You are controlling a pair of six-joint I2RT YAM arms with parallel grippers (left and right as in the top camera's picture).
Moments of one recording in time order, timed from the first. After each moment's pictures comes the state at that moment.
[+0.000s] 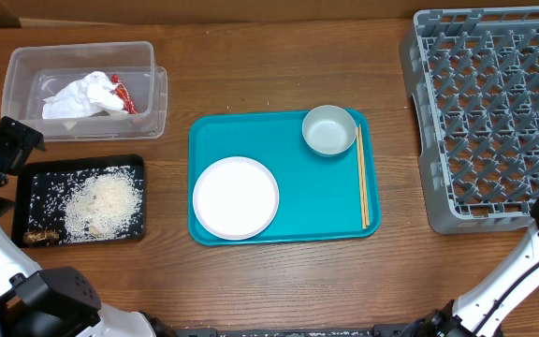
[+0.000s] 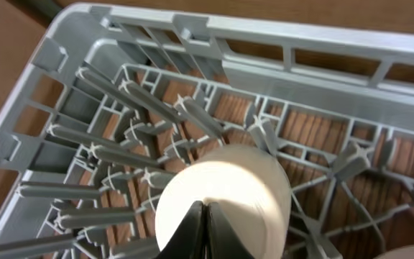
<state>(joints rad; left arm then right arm) 0.65 1.73 2.00 -1.69 0.13 -0.50 -0.67 2.39 2.16 -0.54 0.10 0.57</state>
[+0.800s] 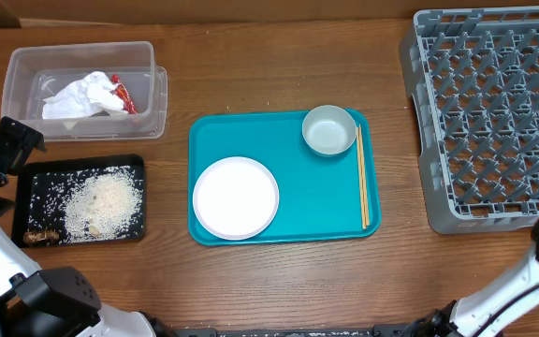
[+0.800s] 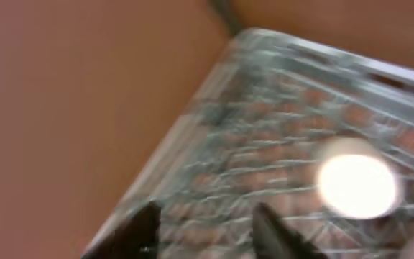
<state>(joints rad) 0.65 1.73 2.00 -1.69 0.13 -0.50 -0.67 2.08 2.16 -0.67 -0.30 0.50</state>
